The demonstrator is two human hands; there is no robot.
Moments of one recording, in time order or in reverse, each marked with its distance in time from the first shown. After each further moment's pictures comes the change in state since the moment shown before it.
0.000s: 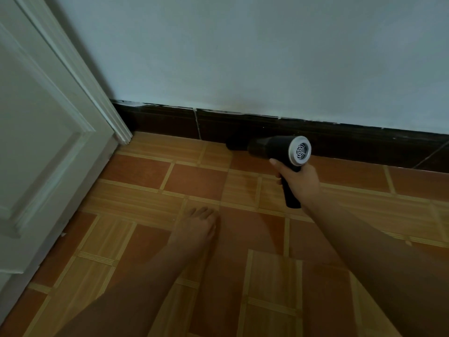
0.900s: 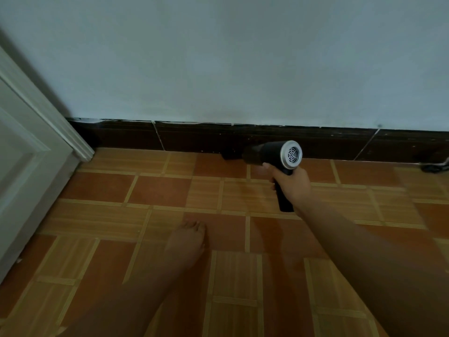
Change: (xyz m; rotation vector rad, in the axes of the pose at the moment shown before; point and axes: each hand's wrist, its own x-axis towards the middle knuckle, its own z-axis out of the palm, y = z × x) left_hand 0.009 0.068 -0.004 0.229 -0.144 0.020; right_hand -0.014 0.006 -0.079 0.028 0.078 0.067
